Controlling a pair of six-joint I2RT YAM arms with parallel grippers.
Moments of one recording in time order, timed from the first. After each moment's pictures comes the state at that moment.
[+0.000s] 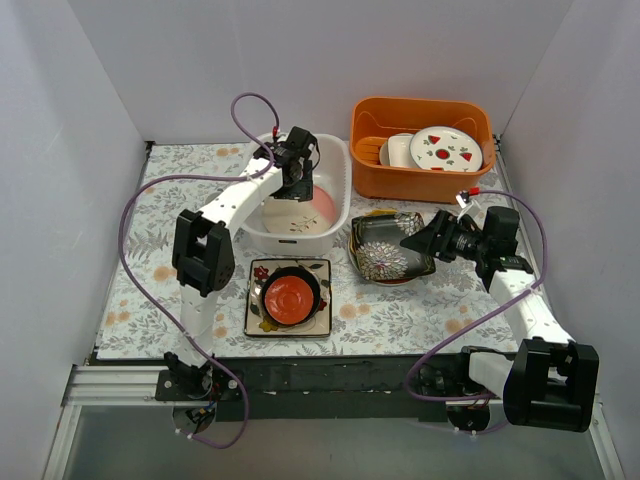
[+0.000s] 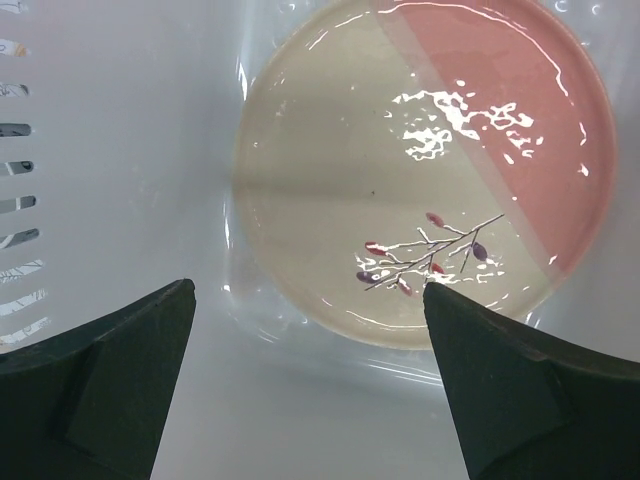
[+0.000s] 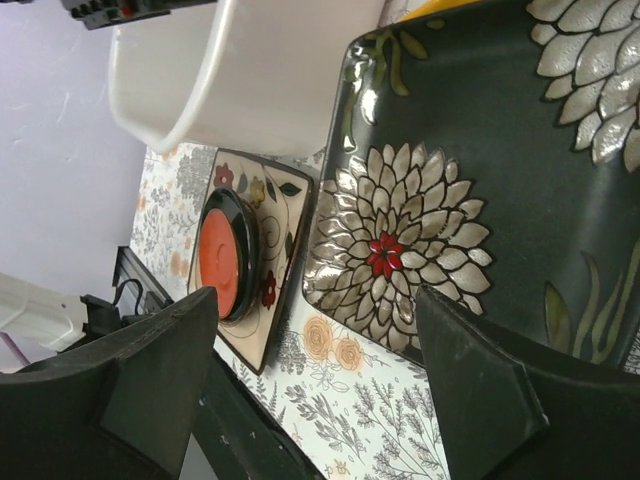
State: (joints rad) left arm -0.52 2.13 1.99 -0.98 -0.44 -0.46; right arm -0.07 1.10 0.62 -0.09 -0.88 0.46
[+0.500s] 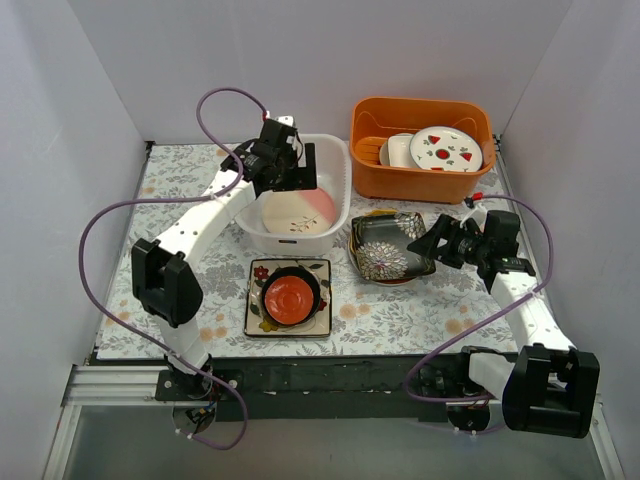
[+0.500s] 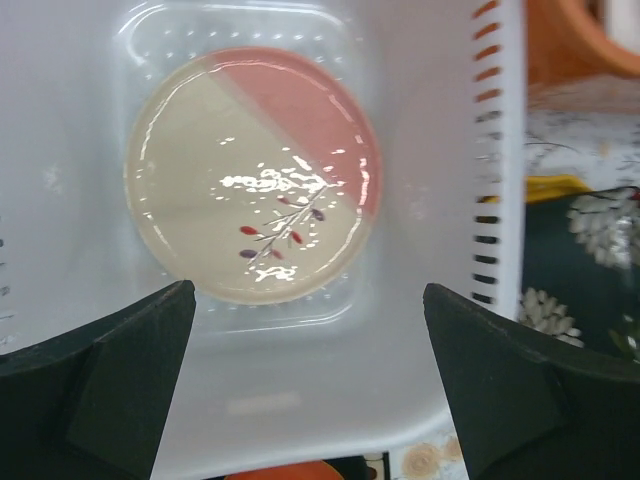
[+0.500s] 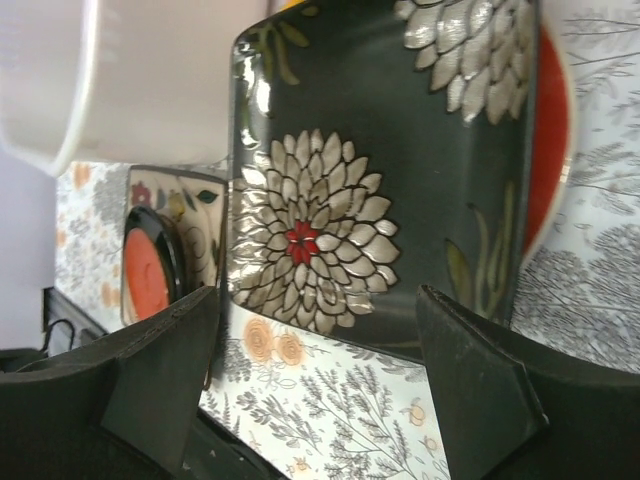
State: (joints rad) left arm -0.52 1.81 1.76 -0.75 -0.20 -0.42; right arm -0.07 1.08 0.62 -0.22 -0.70 0.39
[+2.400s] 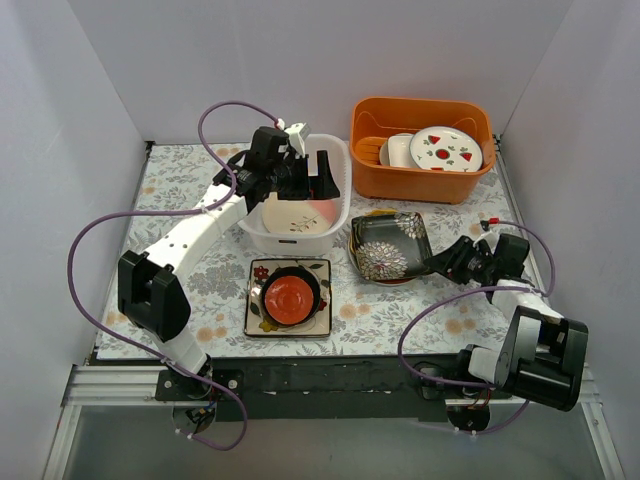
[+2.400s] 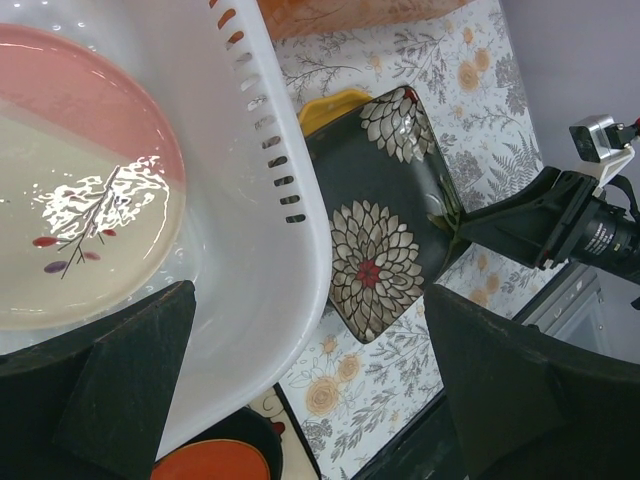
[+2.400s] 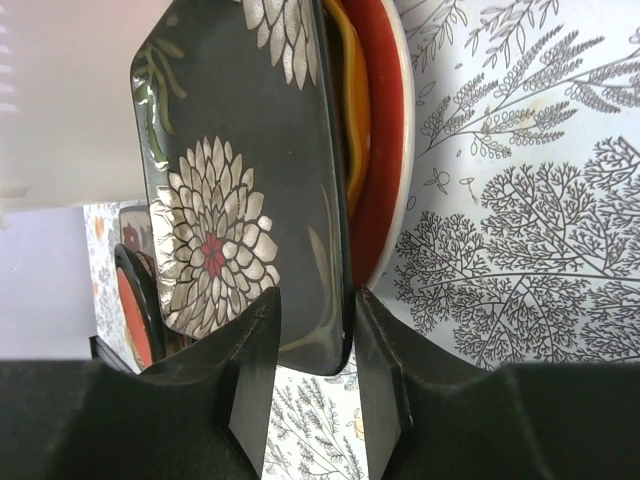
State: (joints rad) left arm -0.52 1.67 1.57 -0.50 0.30 -0.45; right arm -0.27 1.21 0.42 0.03 -0.79 0.45
